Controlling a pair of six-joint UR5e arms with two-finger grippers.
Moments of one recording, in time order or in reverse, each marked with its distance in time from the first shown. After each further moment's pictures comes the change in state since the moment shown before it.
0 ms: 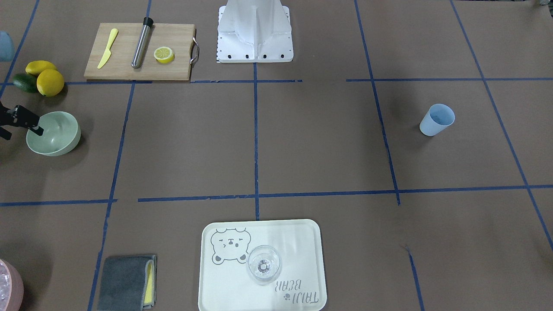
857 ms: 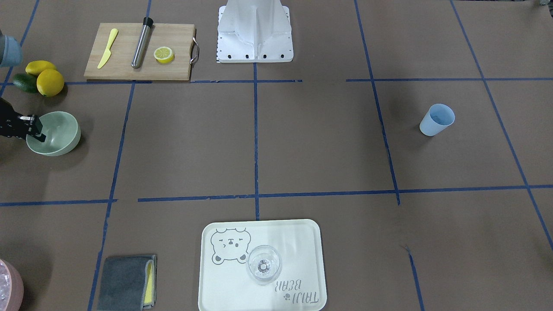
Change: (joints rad) left arm -0.001 0.001 -0.014 0.000 0.001 0.001; right arm -0.040 0.008 -0.038 0.027 -0.006 0.033
